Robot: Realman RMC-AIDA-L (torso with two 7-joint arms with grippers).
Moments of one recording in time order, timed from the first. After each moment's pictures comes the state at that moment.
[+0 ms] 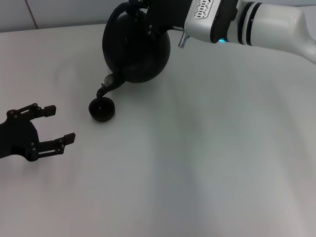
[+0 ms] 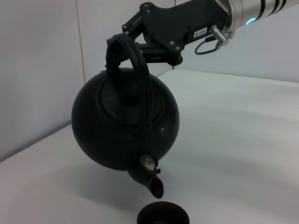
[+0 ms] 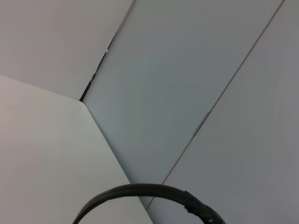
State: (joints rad) left arm -0.33 -2.01 0.97 0.74 1.78 1.42 -1.16; right arm 0.82 2.09 -1.24 -0.51 -1.36 -0.79 0.69
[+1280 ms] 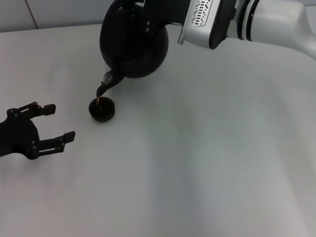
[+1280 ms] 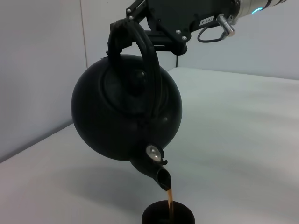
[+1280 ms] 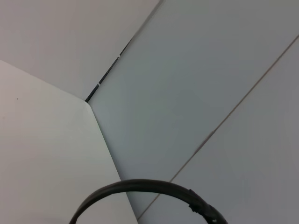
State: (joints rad) left arm -0.33 -2.01 0.96 0.74 1.78 1.40 -1.16; right arm 0.79 2.09 -1.29 -0.60 -1.36 -0.78 0.63
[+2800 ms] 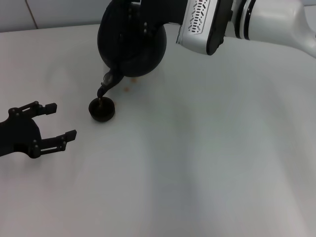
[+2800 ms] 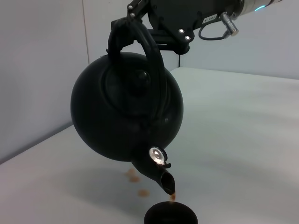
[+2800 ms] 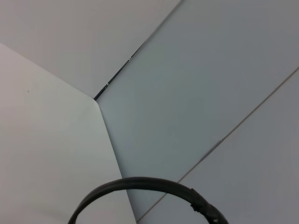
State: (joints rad) left arm -0.33 -2.02 0.96 0.74 1.78 1.39 -1.16; right arm 0.79 2.09 -1.31 -0.62 -1.36 -0.78 0.57
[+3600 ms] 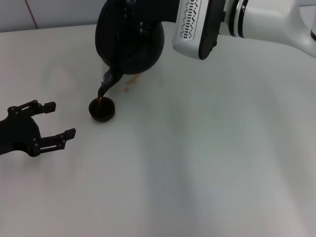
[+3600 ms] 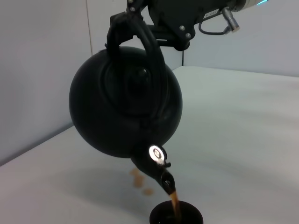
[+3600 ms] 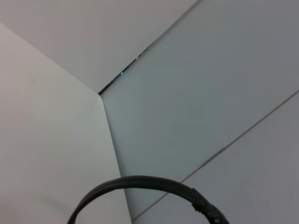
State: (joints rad) left arm -0.34 -2.02 0.96 0.74 1.78 1.38 -1.15; right arm 0.79 2.09 -1.37 -0.66 -1.36 -0.73 0.53
